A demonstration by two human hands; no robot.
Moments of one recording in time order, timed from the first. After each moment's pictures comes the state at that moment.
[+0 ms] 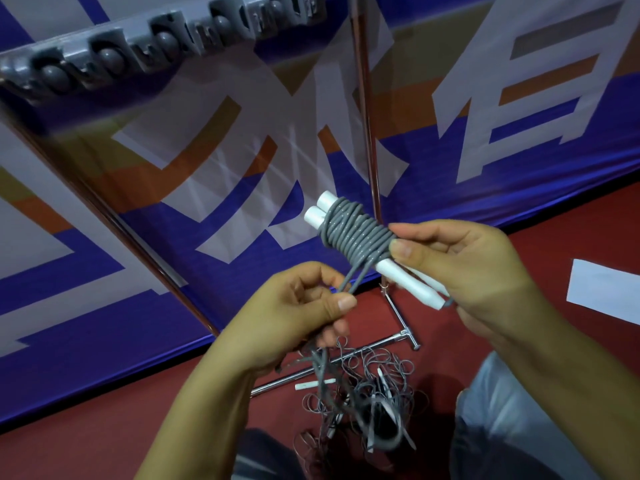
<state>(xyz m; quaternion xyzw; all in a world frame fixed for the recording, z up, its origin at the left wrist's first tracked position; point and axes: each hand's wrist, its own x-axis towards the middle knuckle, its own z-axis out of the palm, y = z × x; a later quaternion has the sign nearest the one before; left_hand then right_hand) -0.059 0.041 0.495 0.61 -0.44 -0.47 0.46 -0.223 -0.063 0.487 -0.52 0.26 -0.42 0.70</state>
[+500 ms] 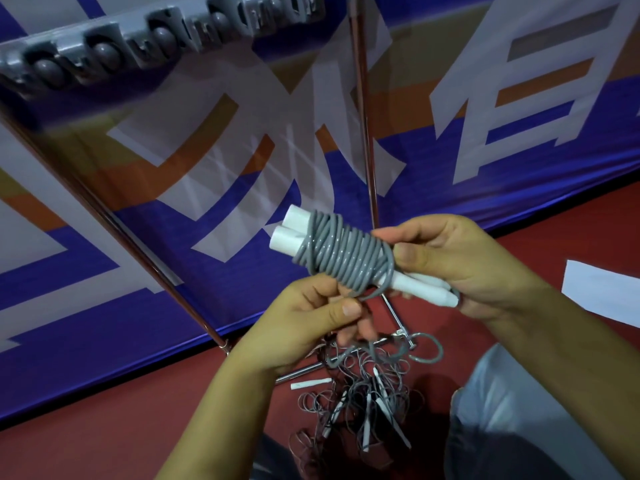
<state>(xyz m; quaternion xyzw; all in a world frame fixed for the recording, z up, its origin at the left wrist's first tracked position) -0.058 0.030 0.459 0.43 -0.50 -0.54 0.52 -0.224 -0.075 0.499 -0.53 0.14 -0.28 0.79</state>
